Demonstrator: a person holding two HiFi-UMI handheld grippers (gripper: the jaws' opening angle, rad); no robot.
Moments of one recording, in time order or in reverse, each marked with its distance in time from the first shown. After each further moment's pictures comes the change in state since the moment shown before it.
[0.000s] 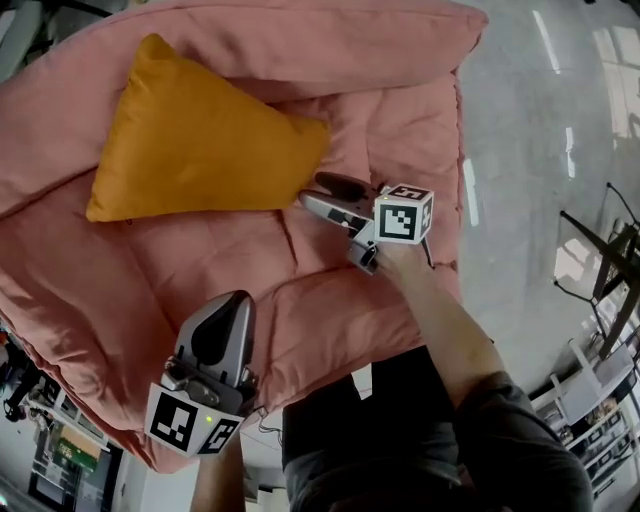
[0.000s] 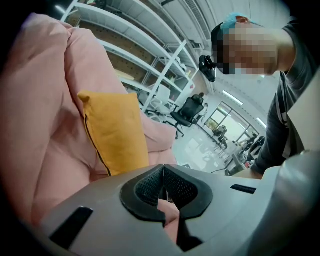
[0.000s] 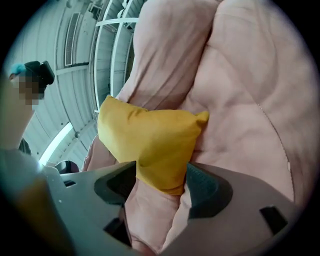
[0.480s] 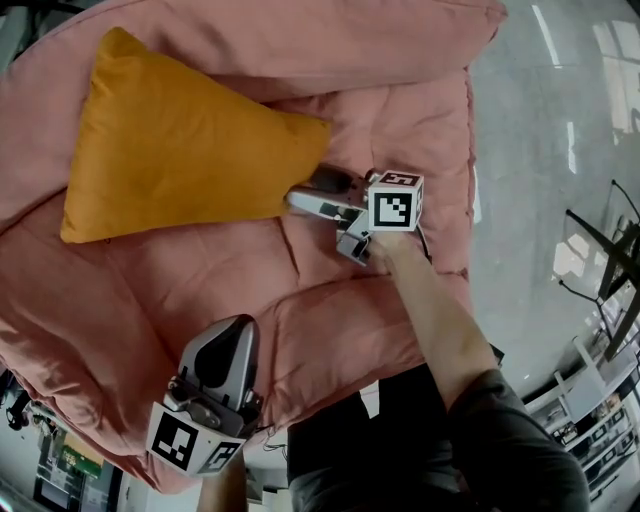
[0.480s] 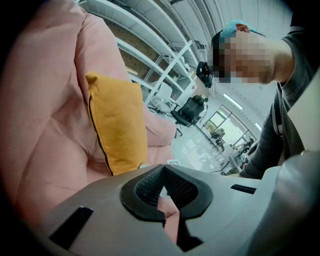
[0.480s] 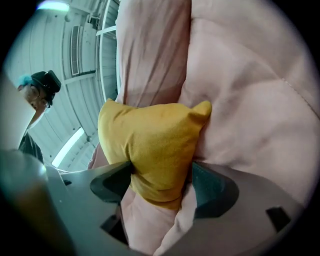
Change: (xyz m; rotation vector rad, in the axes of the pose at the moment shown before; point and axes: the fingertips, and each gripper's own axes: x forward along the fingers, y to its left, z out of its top) left arm 0.005 0.007 -0.027 -0.080 0.020 -0.033; right arm 0.034 -0.018 0.005 0.009 -0.024 0.146
